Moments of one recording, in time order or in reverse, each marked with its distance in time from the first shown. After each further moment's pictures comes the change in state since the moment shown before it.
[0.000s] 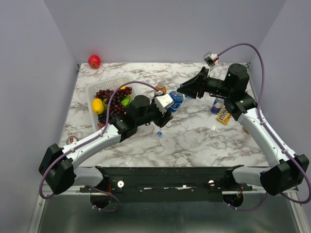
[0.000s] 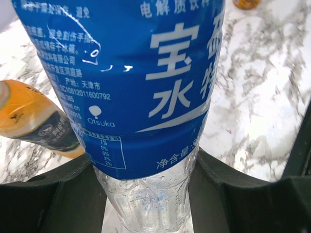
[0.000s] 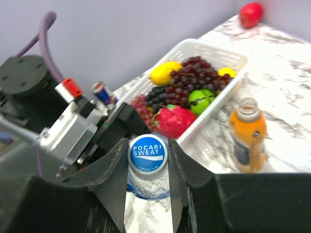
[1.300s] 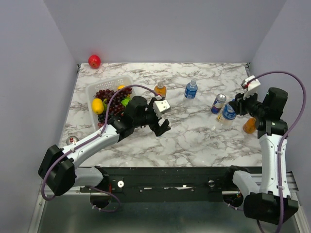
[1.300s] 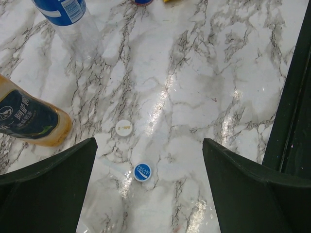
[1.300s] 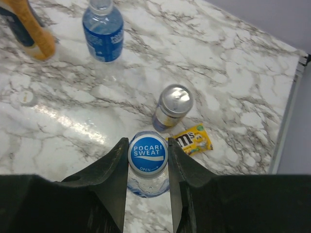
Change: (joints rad) left arm 0.059 -0.001 -0.047 -0.063 0.158 0.039; right arm -0.542 -0.338 -0.209 -0.530 0.300 -0.745
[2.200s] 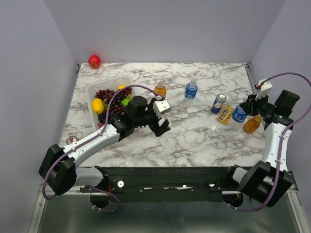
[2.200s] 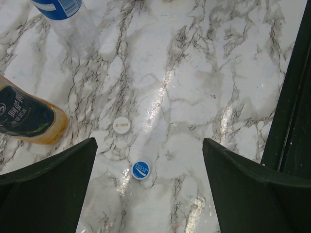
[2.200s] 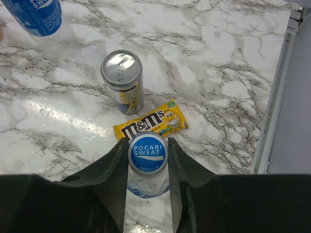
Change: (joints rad) left arm 0.005 0.010 -0.001 -0.009 0.013 0.001; right arm -0.332 0.198 -0.055 0.095 -0.200 -0.127
